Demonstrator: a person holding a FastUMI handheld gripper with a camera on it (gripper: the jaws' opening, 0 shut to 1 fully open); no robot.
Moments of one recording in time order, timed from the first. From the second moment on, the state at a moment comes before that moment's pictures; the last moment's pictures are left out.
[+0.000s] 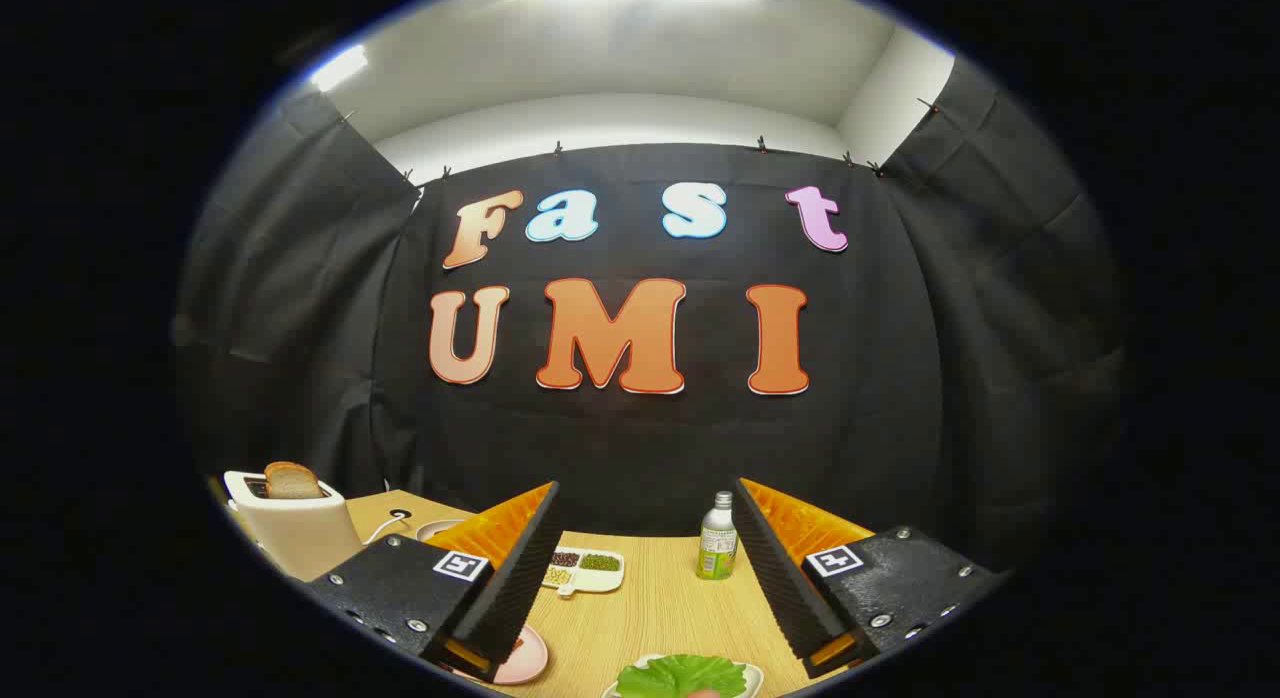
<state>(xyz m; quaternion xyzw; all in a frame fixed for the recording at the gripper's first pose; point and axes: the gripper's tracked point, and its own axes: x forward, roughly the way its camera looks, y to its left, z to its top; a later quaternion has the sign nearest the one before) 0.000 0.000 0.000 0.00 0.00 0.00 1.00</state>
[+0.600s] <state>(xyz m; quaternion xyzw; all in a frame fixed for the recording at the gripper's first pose) 0.002 -0.002 -0.004 0.00 0.01 0.00 1.00</state>
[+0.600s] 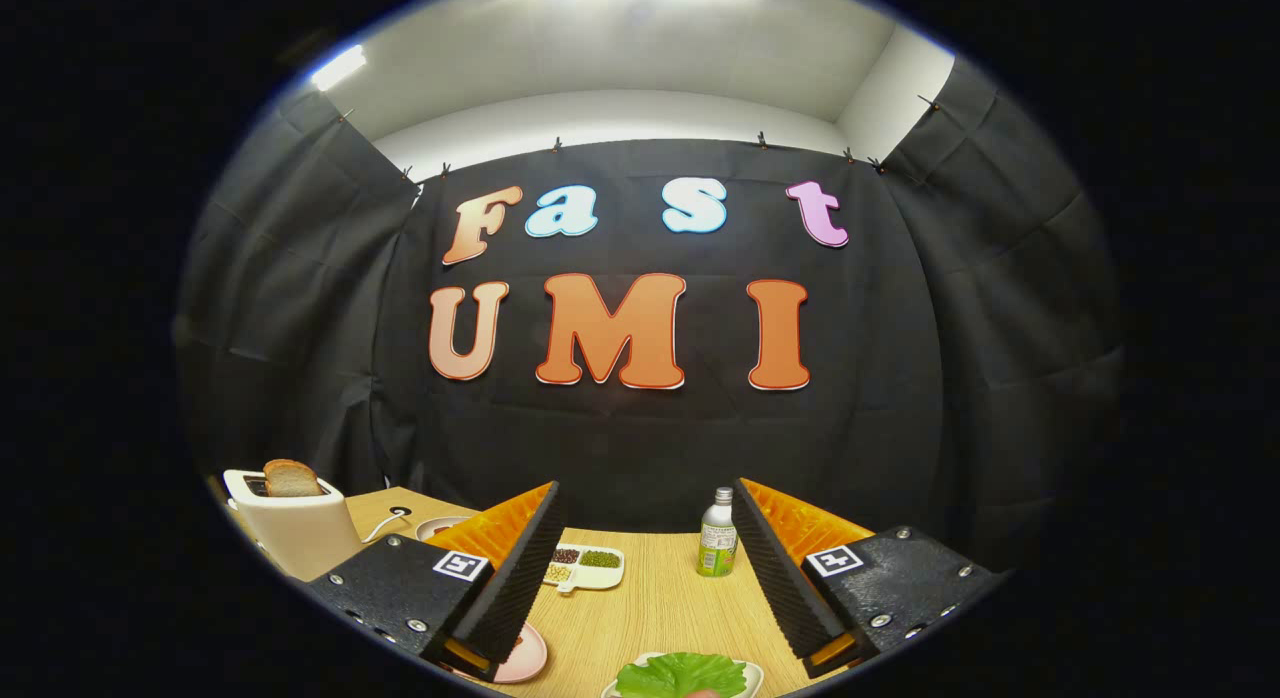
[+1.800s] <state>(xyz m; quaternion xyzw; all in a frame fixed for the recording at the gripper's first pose) 0.009 -0.003 -0.045 -0.01 0.11 0.02 0.99</state>
